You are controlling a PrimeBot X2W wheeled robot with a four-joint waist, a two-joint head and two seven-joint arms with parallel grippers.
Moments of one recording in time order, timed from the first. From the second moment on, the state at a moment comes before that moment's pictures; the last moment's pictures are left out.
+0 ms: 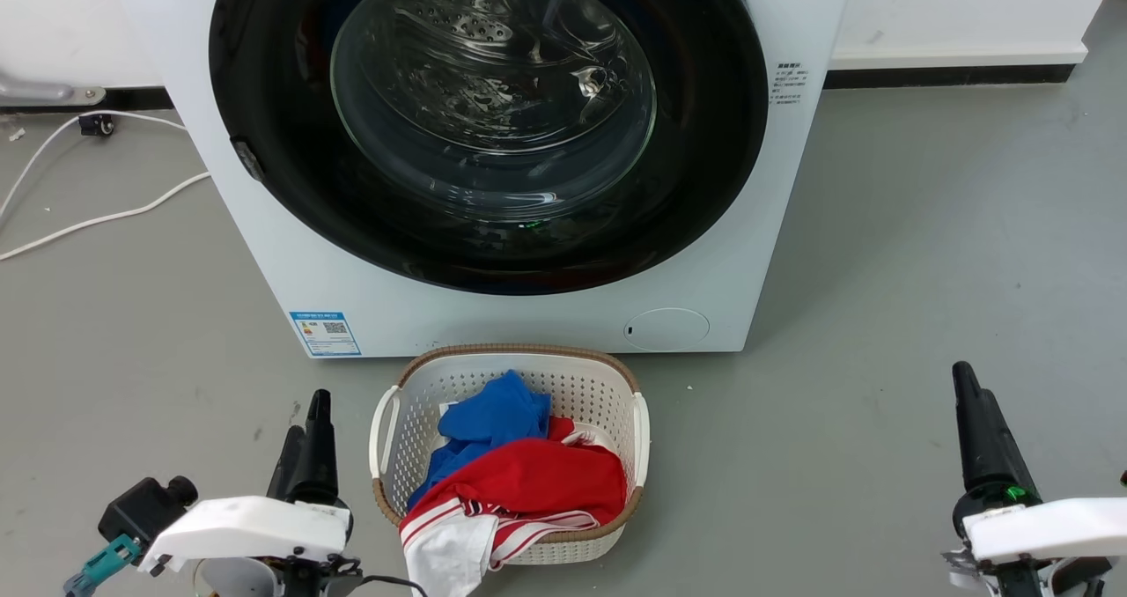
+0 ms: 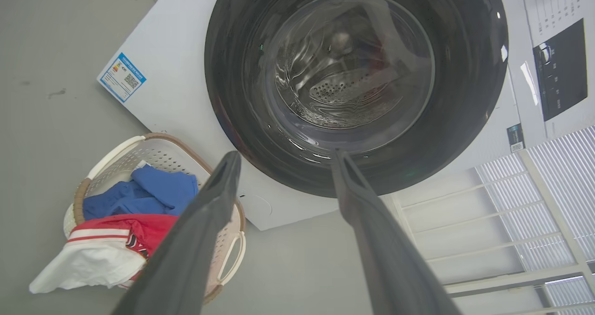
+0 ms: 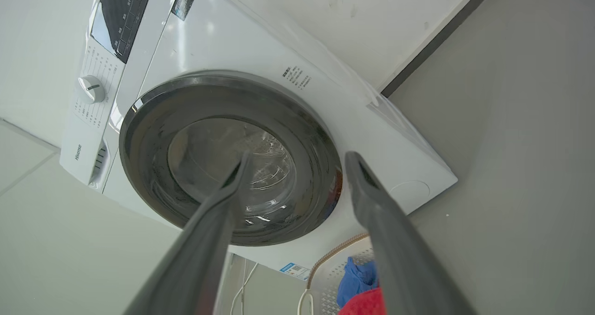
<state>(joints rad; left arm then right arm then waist) -0.03 0.04 0.04 0.14 -1.02 0.01 -0.03 0.00 -0.05 -0.11 0.10 0.97 0.13 -0.03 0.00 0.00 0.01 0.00</state>
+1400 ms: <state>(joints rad) 0.02 0.07 -0.07 0.05 -0.44 0.06 -0.17 0.08 -0.05 -0.09 0.00 0.26 0.13 -0.17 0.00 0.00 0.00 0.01</state>
